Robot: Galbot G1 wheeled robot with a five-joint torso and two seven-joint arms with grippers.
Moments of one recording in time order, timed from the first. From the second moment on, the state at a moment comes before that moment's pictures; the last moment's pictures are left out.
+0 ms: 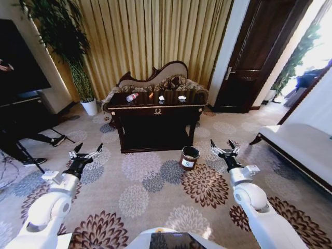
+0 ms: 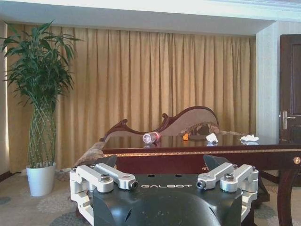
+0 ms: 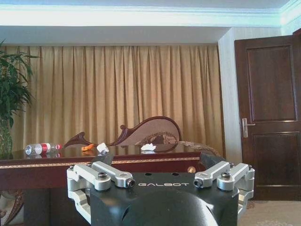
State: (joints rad) left arm 1.59 -1.05 -0.89 -2.17 -0.63 0.14 0.04; right arm -1.46 1.04 0.65 2.03 0.56 0.04 0.12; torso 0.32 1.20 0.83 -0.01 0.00
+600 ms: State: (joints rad) left arm 1.59 -1.05 -0.89 -2.17 -0.63 0.14 0.04; right arm -1.46 1.04 0.65 2.03 0.55 0.04 0.12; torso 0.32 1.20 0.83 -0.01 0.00
